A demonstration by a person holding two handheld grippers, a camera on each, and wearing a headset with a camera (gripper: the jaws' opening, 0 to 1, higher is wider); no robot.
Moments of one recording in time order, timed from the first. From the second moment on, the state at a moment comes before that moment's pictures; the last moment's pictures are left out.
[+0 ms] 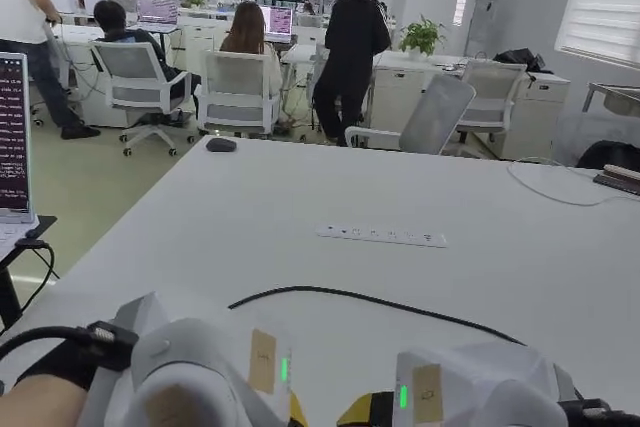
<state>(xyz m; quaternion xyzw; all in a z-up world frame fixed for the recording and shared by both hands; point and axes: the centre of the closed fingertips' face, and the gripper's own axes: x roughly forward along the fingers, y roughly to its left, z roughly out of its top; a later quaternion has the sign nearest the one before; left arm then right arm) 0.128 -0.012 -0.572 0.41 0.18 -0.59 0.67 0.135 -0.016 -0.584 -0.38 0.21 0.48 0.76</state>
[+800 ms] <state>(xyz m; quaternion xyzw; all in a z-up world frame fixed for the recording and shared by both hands) 0.129 -0.012 -0.574 0.41 0.18 -0.60 0.66 0.128 -0.069 -0.614 -0.39 0.29 0.45 0.75</state>
